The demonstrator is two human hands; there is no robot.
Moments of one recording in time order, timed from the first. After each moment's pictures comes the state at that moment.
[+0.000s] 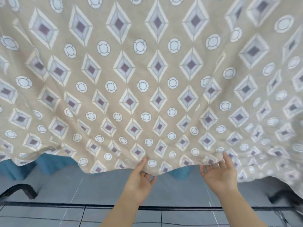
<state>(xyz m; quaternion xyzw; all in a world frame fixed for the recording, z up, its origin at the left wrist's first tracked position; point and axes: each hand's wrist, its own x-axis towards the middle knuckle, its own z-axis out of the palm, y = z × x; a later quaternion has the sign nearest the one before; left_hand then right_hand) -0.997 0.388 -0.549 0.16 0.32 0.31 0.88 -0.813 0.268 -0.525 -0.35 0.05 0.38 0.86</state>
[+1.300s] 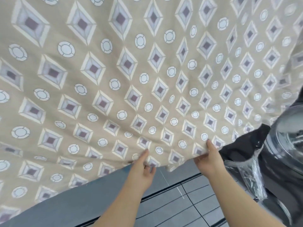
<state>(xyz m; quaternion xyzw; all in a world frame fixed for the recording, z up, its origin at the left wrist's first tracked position) -0.863 0.294 -0.536 0.23 0.32 0.17 0.90 -0.737 0.147 -0.515 -0.37 0.12 0.22 0.89</state>
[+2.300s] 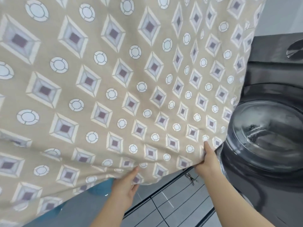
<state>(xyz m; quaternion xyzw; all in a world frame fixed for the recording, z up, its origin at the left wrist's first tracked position) -0.780 0.239 -0.557 0.37 0.35 0.15 0.85 -0.647 0.049 -0.522 -0.35 0.17 0.13 0.91</state>
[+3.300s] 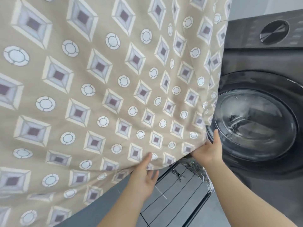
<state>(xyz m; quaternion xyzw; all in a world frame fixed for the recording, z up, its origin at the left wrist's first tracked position) -0.695 0.146 -0.541 0.31 0.32 0.04 0.89 -0.586 -0.019 -0.529 -0.22 0.11 0.14 0.96</state>
